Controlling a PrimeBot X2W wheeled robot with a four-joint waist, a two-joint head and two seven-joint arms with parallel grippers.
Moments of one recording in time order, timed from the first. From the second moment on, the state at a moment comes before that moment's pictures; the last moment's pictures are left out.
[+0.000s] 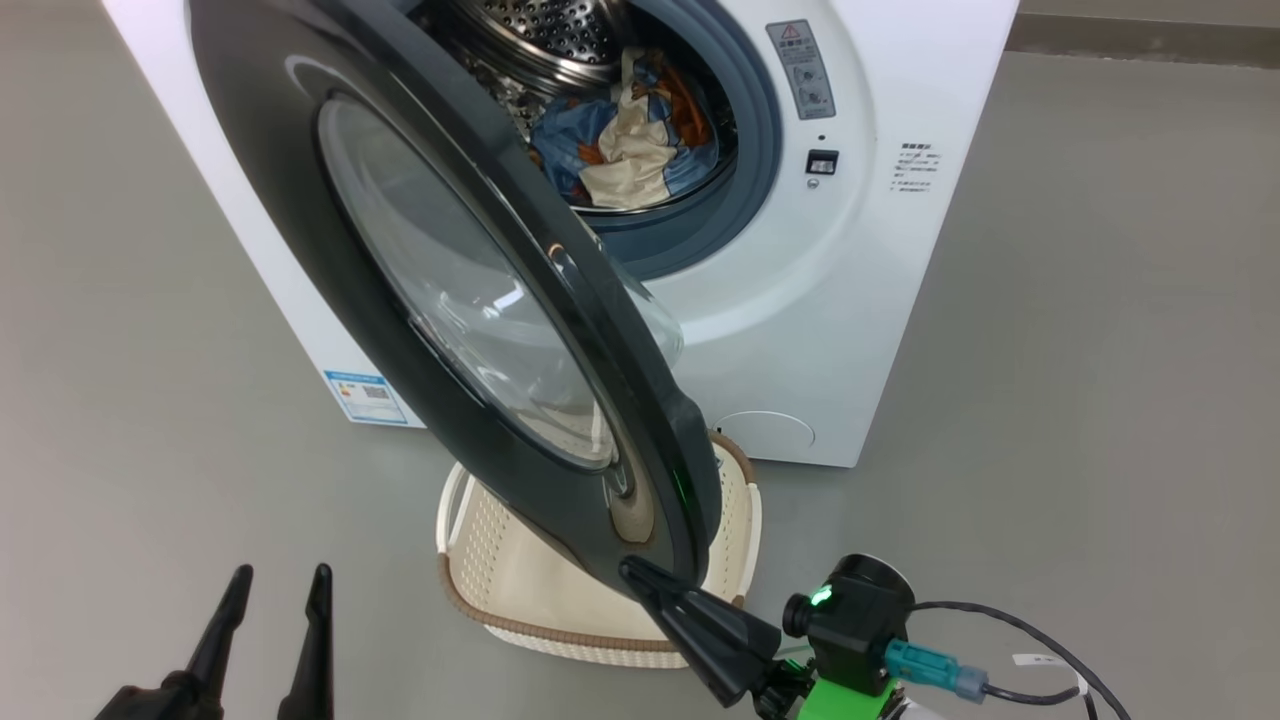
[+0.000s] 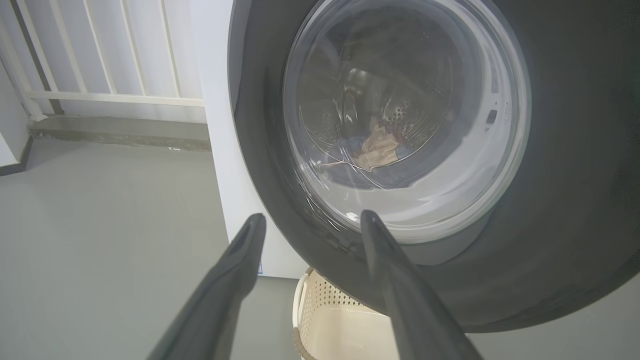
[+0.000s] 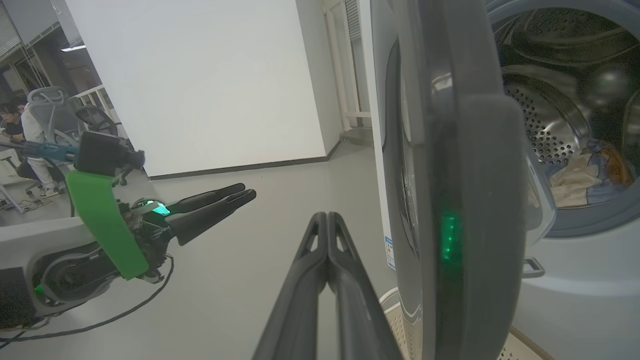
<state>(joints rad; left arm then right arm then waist) 0.01 0.15 -0.01 0.21 -0.29 -0.13 -0.25 -0.30 -0.18 0.83 0.14 0.51 0.13 -0.26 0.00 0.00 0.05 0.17</state>
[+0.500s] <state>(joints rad) -0.01 0.13 -0.03 0.21 -0.29 -0.13 -0.25 -0.32 -0.16 0.76 0.20 0.54 0.13 -0.26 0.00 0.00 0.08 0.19</state>
